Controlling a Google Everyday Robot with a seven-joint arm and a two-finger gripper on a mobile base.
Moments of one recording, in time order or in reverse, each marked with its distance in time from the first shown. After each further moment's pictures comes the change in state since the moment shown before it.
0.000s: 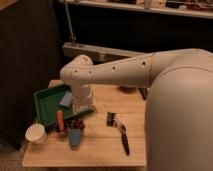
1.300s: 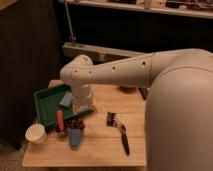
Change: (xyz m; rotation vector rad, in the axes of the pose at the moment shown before) arm 0.000 0.000 0.000 0.000 0.000 0.000
